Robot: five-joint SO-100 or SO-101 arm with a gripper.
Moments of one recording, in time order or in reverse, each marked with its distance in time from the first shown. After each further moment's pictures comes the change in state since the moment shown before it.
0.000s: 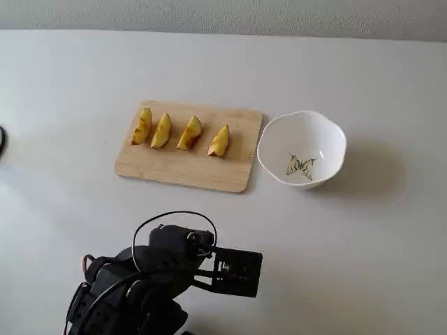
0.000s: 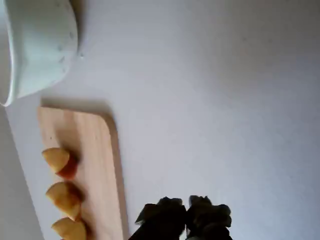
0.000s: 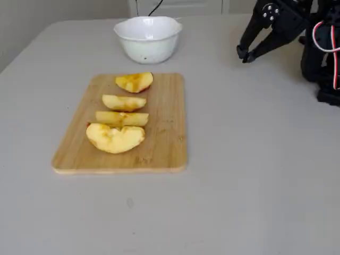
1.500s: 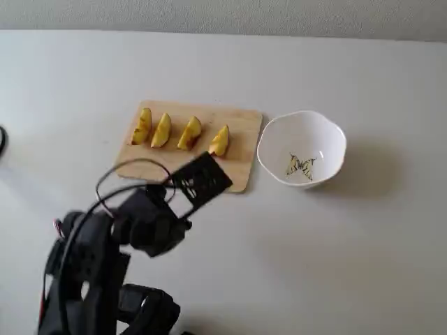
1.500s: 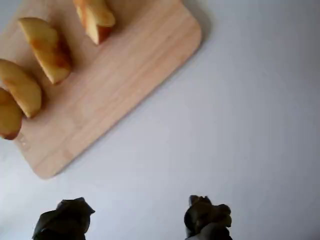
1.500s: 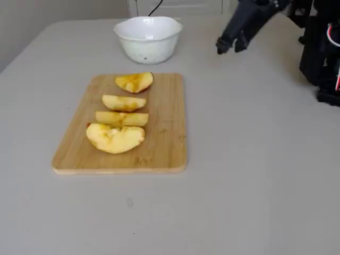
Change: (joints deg) arm -19.0 -50.3 -39.0 0.0 -39.0
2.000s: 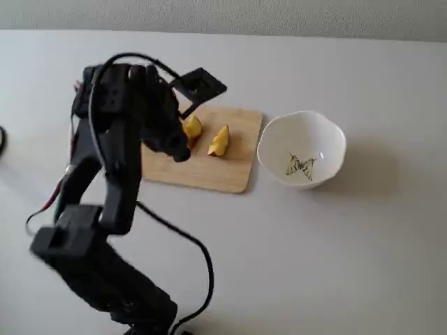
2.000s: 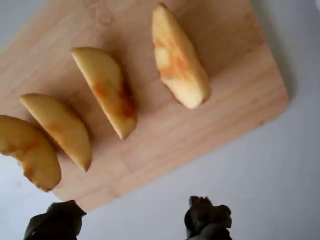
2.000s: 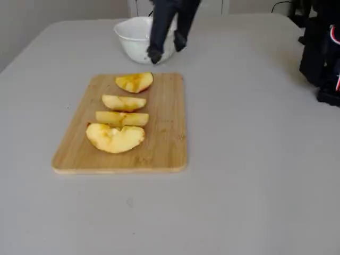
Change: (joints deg) arm -4.1 -68.3 -75.8 20.7 -3.3
